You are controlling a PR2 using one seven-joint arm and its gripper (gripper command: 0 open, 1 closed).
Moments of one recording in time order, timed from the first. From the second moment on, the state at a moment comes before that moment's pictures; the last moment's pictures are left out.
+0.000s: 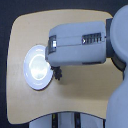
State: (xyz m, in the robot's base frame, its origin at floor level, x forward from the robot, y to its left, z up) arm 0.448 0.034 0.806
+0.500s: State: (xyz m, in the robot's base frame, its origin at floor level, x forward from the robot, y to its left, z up) arm 0.444 0.101 0.803
